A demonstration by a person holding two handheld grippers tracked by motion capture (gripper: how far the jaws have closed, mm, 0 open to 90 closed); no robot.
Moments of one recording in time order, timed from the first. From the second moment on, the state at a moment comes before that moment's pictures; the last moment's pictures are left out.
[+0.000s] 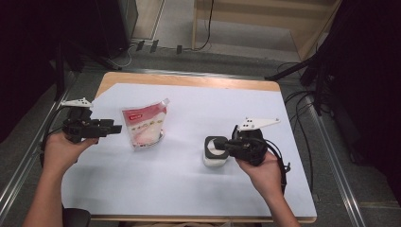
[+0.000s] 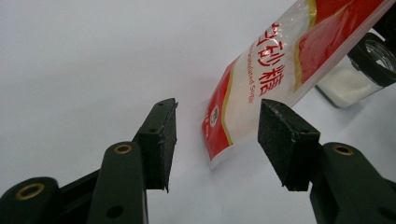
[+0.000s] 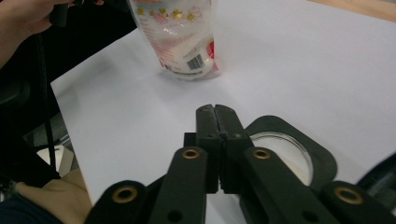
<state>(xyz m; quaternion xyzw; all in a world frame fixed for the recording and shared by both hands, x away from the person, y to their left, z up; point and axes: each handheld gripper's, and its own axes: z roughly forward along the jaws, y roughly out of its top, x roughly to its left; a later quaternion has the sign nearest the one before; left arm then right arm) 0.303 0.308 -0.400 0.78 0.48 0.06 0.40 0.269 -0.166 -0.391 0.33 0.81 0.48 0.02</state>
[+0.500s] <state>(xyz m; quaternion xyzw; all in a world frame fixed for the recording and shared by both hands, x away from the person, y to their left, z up) 0.305 0.305 -0.403 0.79 0.47 0.06 0.39 0.275 -0.200 -0.375 0.36 0.80 0.48 0.05</state>
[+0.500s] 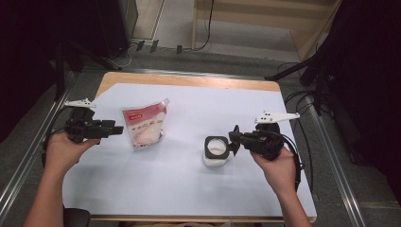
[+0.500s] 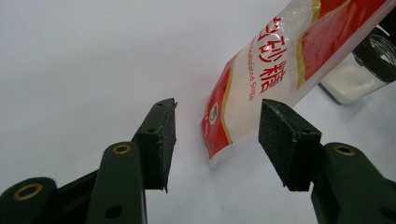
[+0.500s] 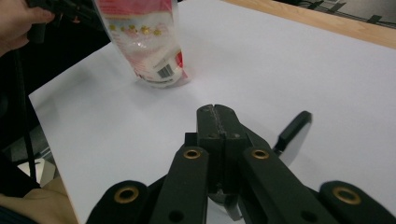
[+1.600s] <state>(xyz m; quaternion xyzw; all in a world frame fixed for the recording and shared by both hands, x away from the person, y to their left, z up) 0.306 0.305 -0.405 0.78 0.49 0.07 0.39 0.293 -0.231 -0.400 0.42 0.79 0.45 0.05</state>
